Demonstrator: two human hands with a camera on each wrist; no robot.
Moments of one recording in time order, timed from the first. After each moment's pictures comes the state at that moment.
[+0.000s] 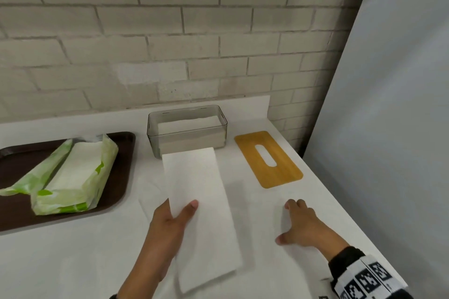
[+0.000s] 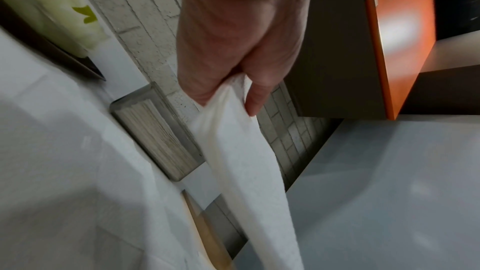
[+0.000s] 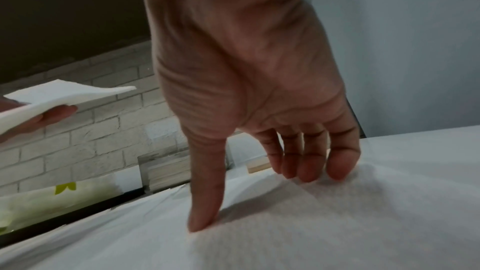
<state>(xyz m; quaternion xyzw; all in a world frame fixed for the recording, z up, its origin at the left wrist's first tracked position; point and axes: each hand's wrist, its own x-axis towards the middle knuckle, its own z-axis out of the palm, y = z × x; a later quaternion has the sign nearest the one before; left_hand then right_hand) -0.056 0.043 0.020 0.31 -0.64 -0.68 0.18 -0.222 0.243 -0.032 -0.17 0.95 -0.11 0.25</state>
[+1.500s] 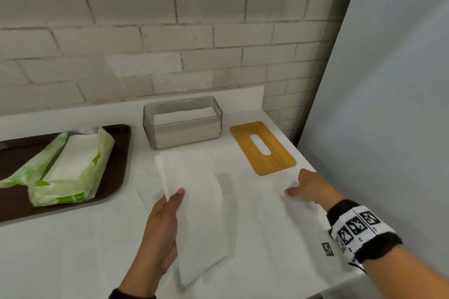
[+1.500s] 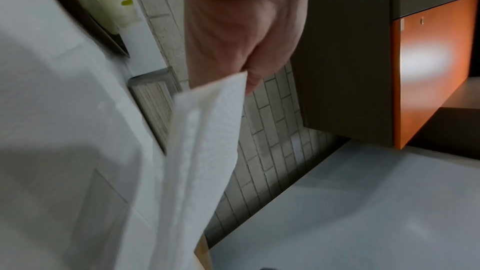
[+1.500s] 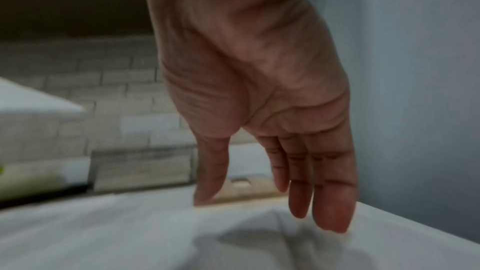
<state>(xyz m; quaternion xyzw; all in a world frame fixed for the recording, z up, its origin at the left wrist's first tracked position) -0.046 0.048 0.011 0.33 -0.50 -0.79 0.15 -0.252 0.255 0.002 -0.11 0.96 -0.09 0.22</state>
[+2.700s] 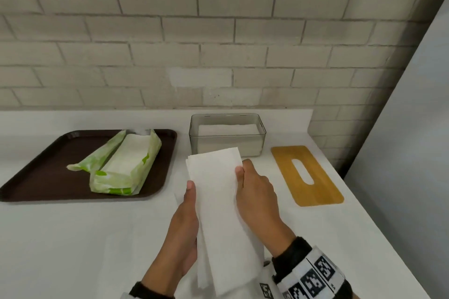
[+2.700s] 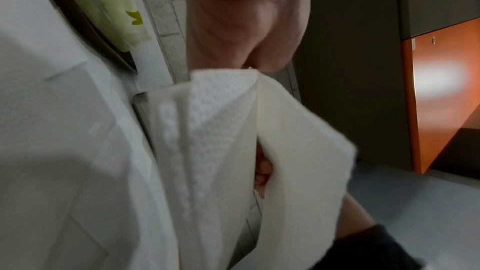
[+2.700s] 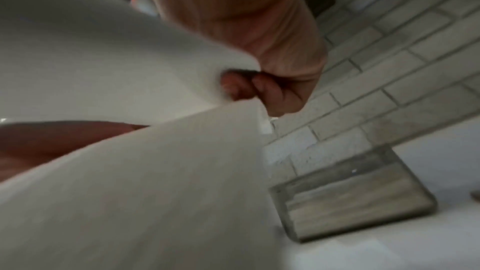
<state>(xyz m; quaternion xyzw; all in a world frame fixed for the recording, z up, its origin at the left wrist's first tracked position) -0.051 0.028 0.016 0.34 -0.49 -0.78 0.19 -0.160 0.101 0.033 -0.36 0.88 -0.31 -0.01</state>
